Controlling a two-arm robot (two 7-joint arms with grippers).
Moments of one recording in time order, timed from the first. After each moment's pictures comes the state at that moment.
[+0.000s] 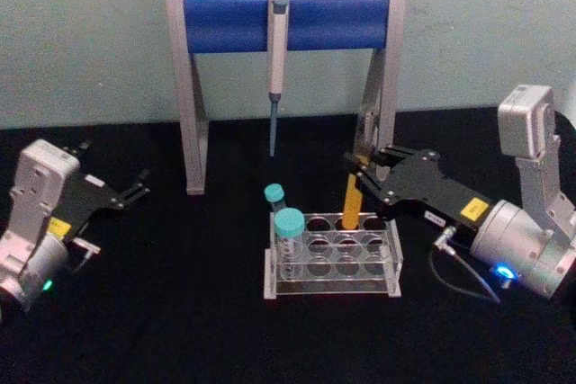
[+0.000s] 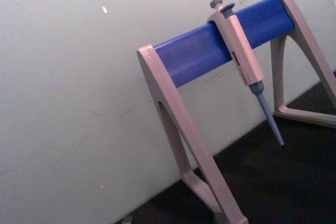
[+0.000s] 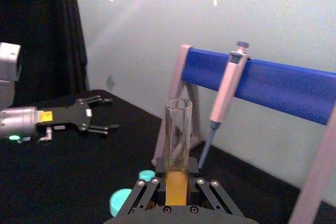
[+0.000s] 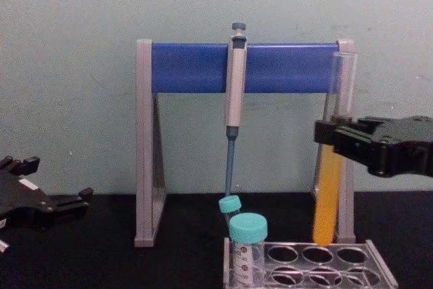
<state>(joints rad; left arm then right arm) -0.20 0.60 0.45 -1.41 -0.25 -0.12 0.03 0.11 0.51 -0.34 -1.74 0.46 0.07 0.43</state>
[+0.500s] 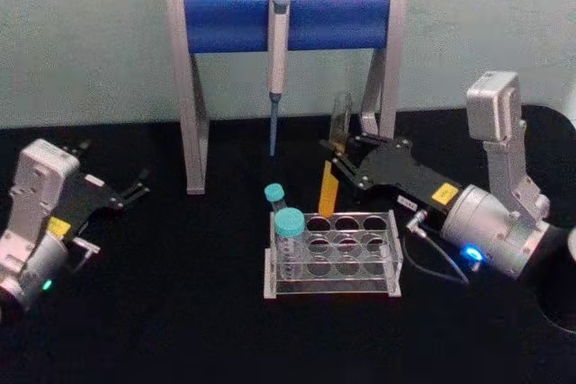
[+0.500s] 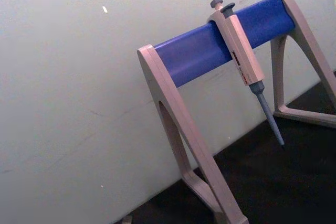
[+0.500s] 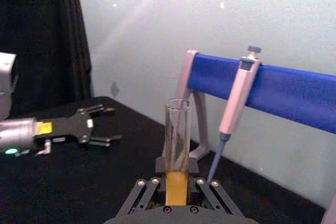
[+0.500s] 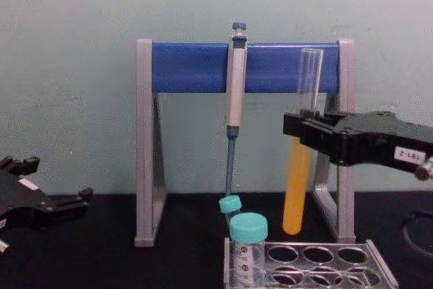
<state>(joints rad) -0.20 0.60 0.45 -1.41 -0.25 -0.12 0.03 0.20 0.46 -0.39 -1.66 0.46 0.07 0.44</state>
